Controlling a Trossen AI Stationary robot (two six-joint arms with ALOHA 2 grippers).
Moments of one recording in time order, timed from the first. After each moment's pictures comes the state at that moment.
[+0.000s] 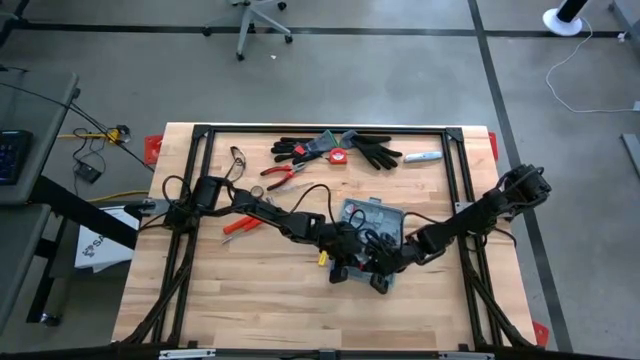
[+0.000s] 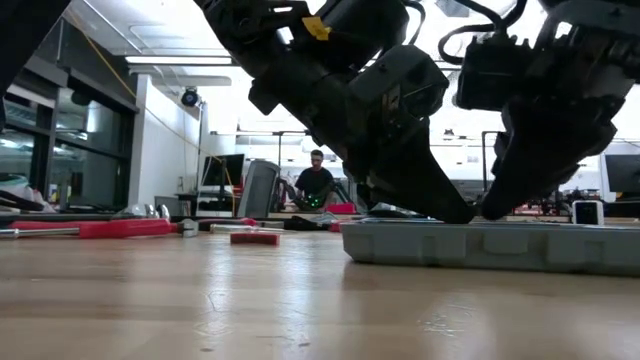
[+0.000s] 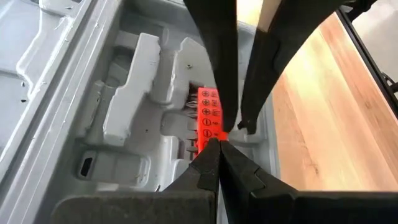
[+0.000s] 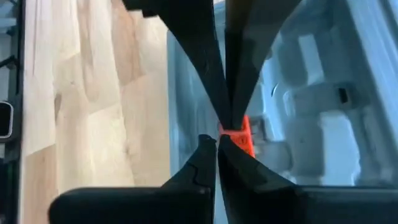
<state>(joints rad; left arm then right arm) -0.15 2.20 1.38 0.06 0.20 -0.20 0.45 1.59 0.68 0.03 0.15 0.81</state>
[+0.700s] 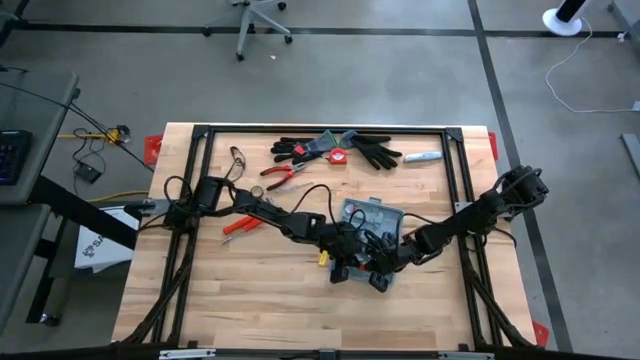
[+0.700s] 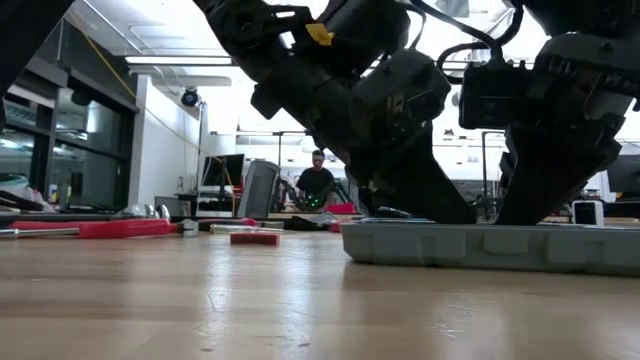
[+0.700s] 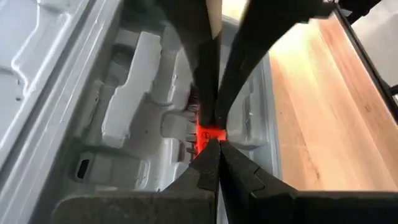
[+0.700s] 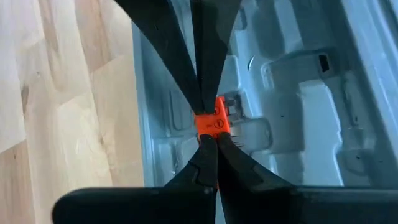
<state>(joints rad) -0.15 2.23 1.38 0.07 0.21 -0.23 0.44 1.65 0.69 -0.04 0.12 0.85</state>
